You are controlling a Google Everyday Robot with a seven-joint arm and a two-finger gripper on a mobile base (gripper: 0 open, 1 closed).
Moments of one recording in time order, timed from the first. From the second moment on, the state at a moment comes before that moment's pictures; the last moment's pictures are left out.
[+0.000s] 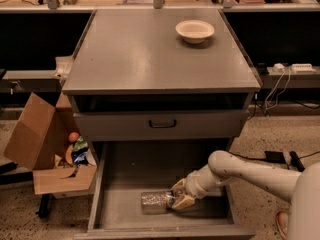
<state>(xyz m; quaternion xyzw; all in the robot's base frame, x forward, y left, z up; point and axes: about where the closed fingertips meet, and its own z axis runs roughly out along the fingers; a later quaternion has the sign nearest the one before) 0.491 -0.086 0.368 -0.64 0.69 0.28 0.20</state>
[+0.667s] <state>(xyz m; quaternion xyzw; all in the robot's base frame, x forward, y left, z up) 0.507 -0.106 0.468 -0.61 0.65 0.31 0.34</state>
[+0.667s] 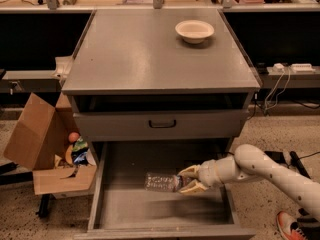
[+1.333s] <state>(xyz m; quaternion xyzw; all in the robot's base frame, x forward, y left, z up) 0.526 -0.144 0.542 -0.61 0.63 0.28 0.39</state>
